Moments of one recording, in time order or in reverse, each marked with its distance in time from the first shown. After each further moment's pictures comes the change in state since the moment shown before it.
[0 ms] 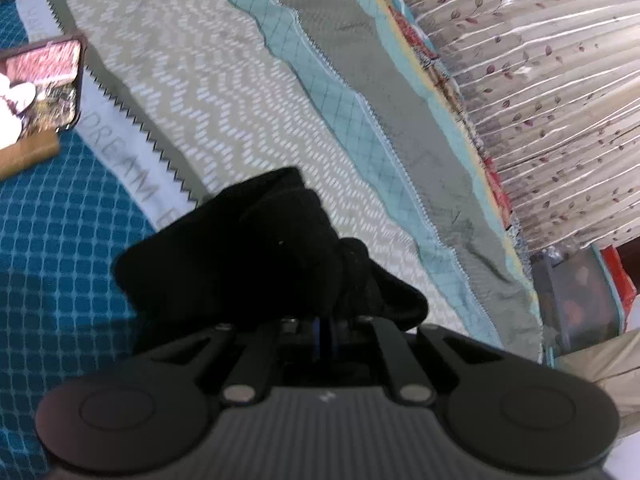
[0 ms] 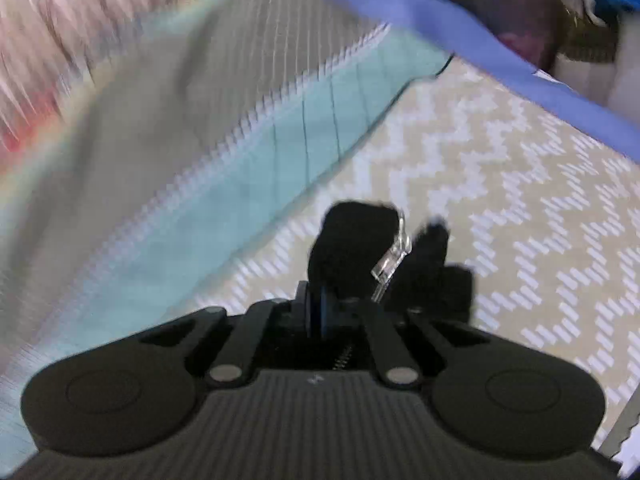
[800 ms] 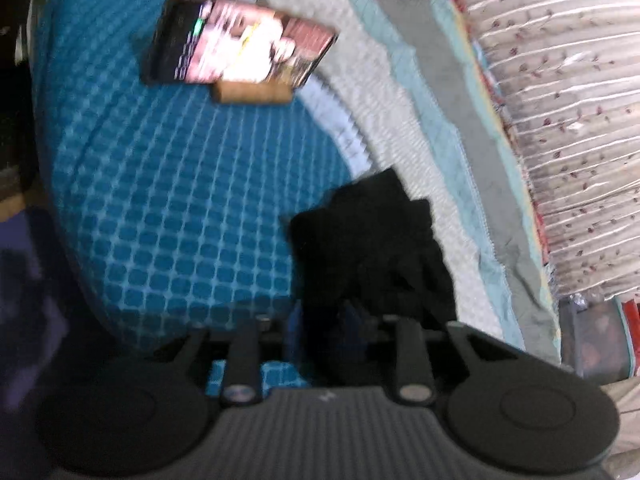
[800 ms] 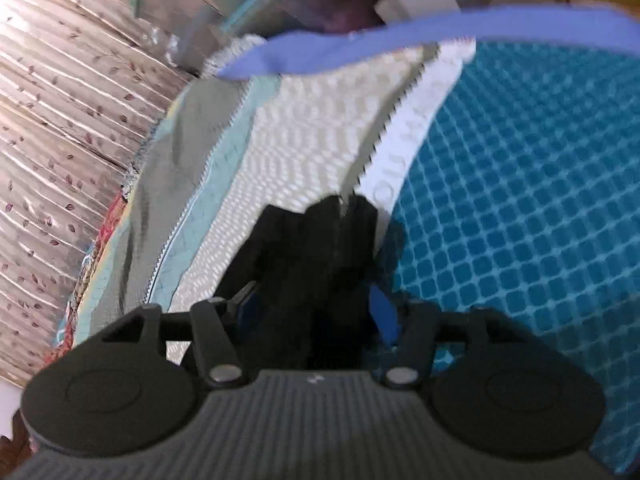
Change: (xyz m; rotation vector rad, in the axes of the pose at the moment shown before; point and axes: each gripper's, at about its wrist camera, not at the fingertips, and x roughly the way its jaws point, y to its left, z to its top) left arm -0.105 0.099 -0.074 -0.182 -0.086 0.110; right arm -0.187 -0.237 -0.128 0.320 -0.057 0.247
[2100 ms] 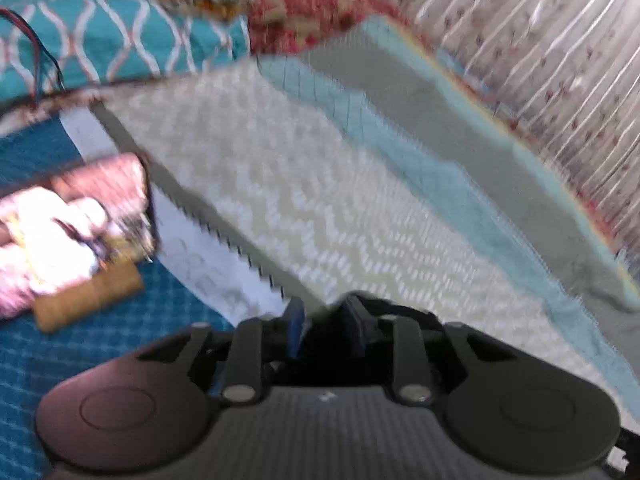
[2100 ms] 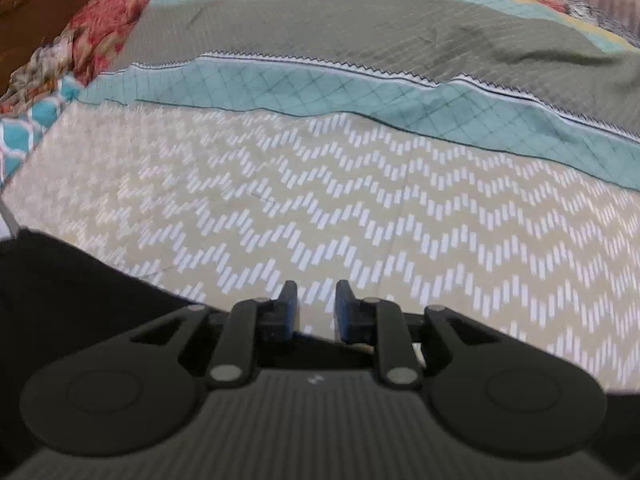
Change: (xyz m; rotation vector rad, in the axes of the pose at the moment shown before) left arm 0.122 -0.106 0.064 0.358 -0.264 0.188; right arm 0.144 0.319 -0.319 -1.166 0.445 0.307
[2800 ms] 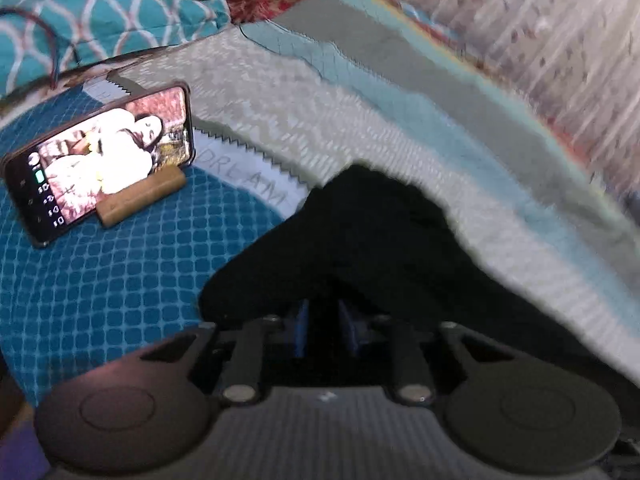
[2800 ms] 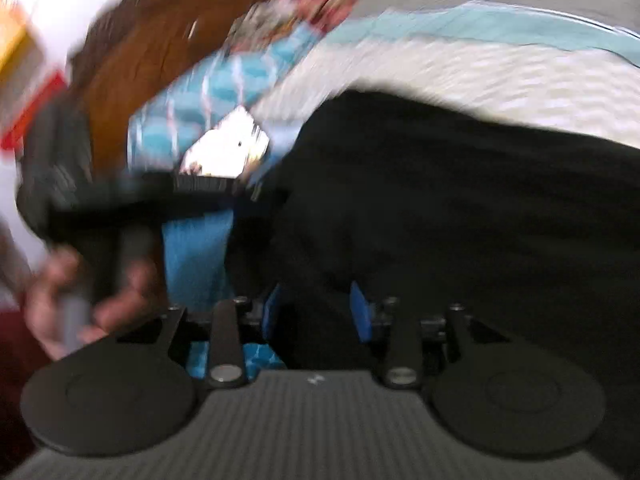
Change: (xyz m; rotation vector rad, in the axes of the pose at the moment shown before) left arm -0.068 0.004 -0.051 0.094 0.141 -0.039; right arm -0.089 0.123 -0.092 -0.021 0.080 0.581
